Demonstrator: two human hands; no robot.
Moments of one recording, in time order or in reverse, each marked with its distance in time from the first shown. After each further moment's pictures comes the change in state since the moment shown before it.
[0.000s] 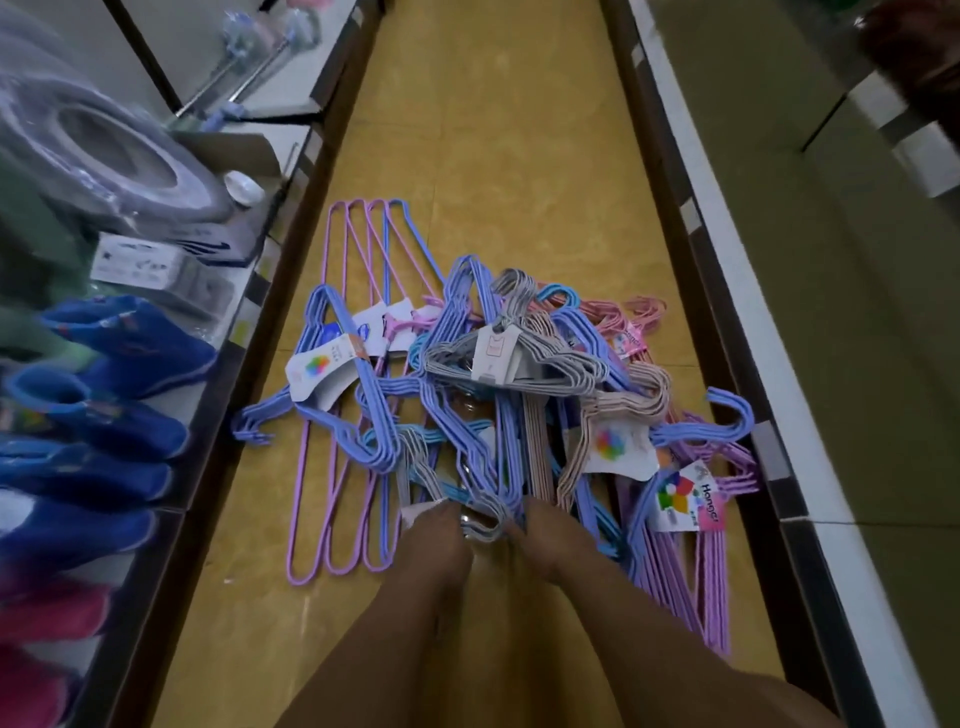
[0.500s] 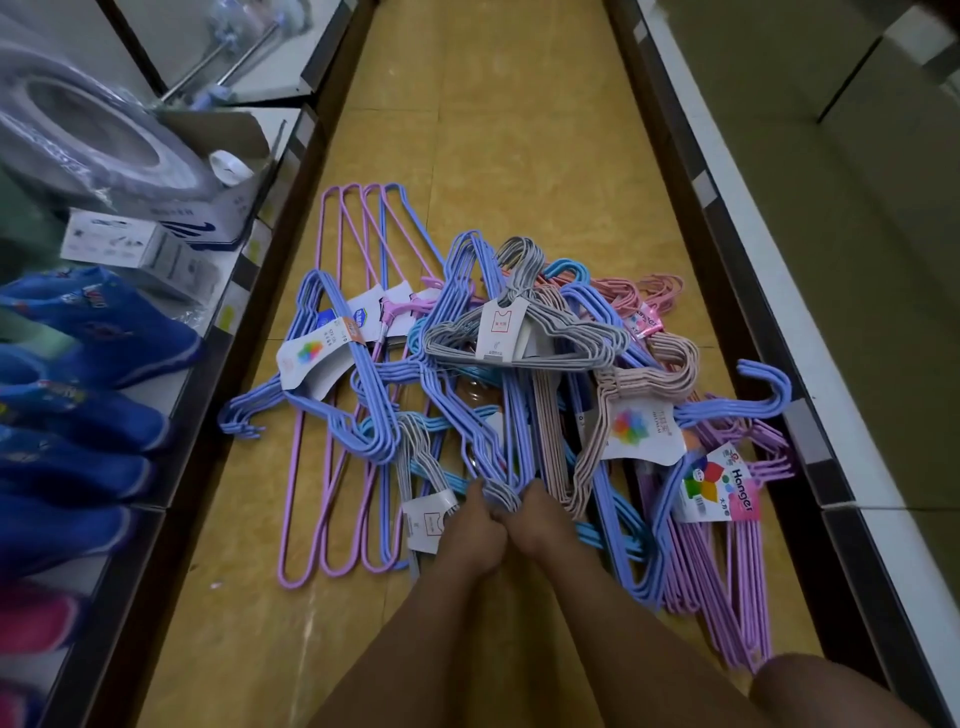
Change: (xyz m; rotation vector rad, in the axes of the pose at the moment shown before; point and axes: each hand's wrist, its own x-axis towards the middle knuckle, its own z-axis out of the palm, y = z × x) left_hand 0.038 0.007 0.042 -0.375 0.011 -0.070; right_hand 0.059 -0.002 0.049 0.359 0.088 0.204
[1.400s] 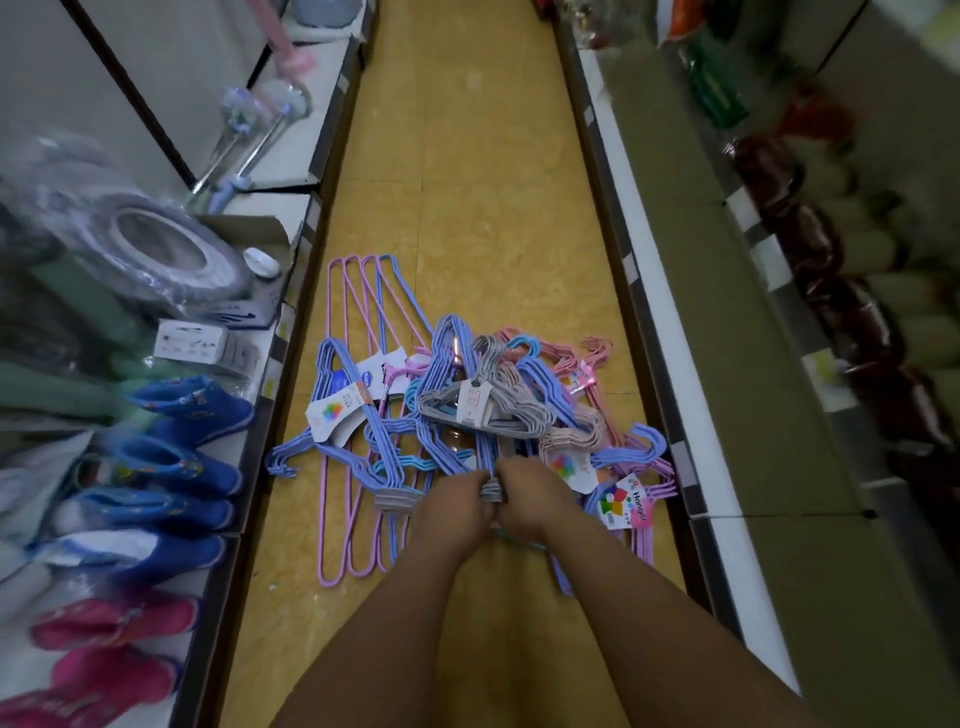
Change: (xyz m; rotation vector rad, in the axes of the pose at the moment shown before) left_hand -0.176 0.160 -0.143 0.370 0.109 0.299; right_hand -0.208 -0.121 -0.189 -0.454 0.032 -0.393
